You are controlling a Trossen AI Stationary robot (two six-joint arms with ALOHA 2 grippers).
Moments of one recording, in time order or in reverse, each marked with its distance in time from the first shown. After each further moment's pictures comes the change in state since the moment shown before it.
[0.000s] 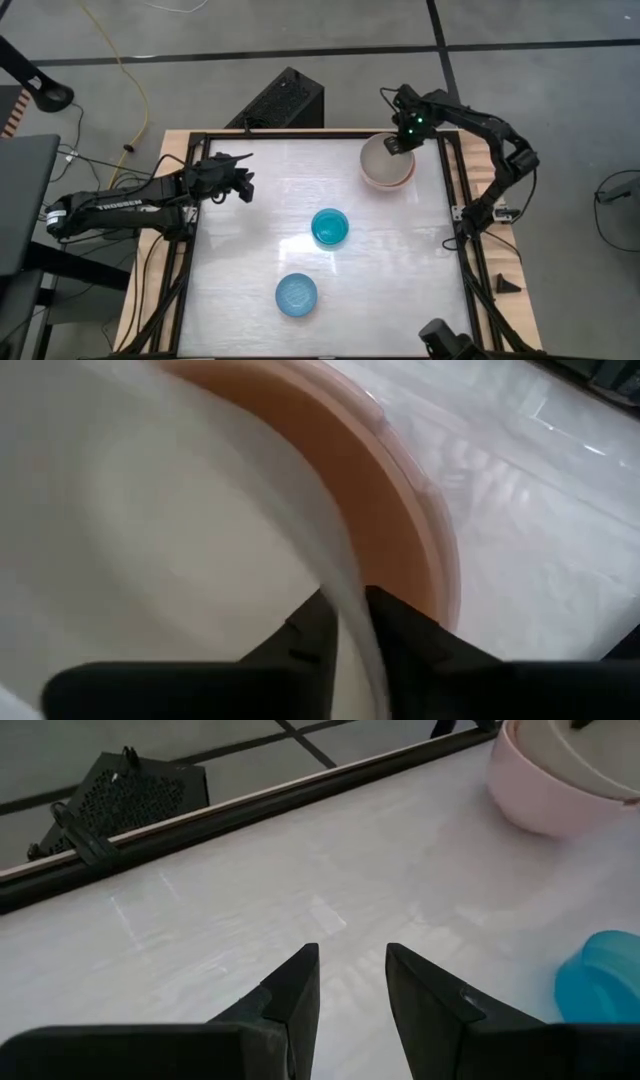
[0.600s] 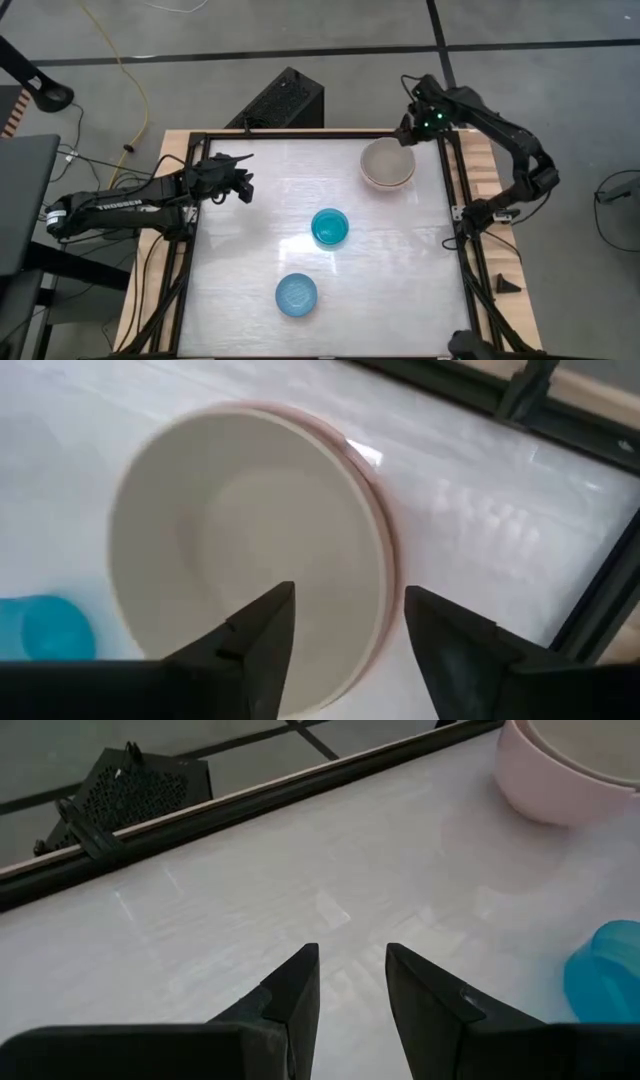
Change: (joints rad) left arm 0.000 0.000 0.000 -0.019 0.000 0.006; right arm -0.044 -0.203 0.000 -0.022 0.000 0.054
